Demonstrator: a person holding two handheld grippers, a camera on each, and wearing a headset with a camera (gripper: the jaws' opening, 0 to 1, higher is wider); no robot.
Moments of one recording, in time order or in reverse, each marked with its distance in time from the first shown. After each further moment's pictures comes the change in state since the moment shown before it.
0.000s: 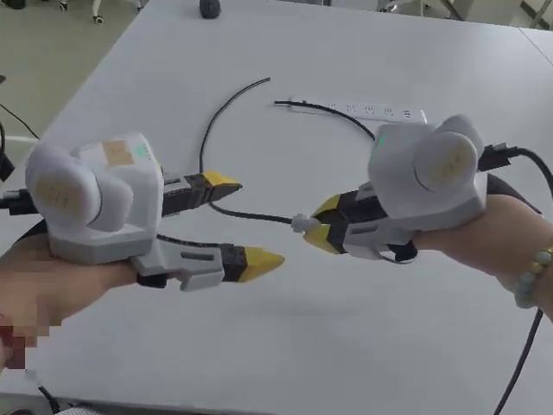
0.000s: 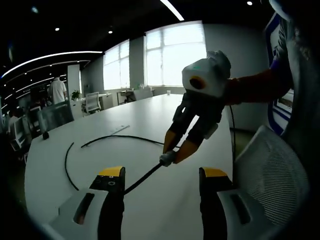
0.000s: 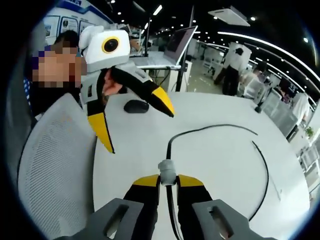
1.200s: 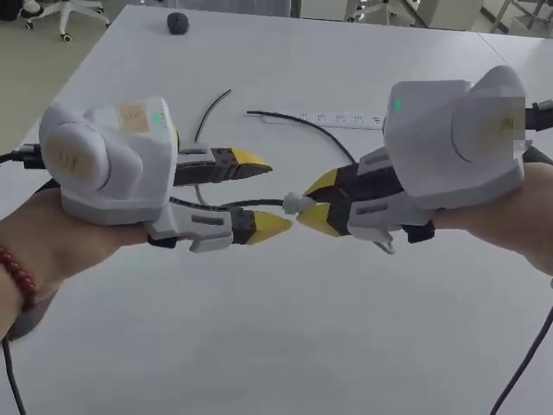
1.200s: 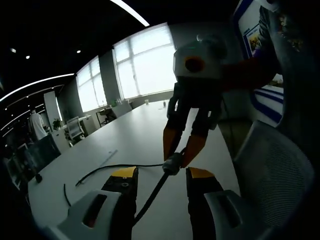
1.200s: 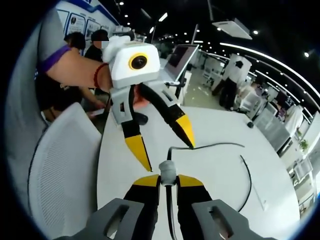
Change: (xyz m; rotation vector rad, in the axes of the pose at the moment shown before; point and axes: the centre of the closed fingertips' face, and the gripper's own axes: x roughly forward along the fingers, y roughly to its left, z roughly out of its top) left arm 0.033 -0.010 0.050 0.229 -0.042 -0.155; right arm -0.049 -0.006 0.032 -0.077 -0.058 -0.037
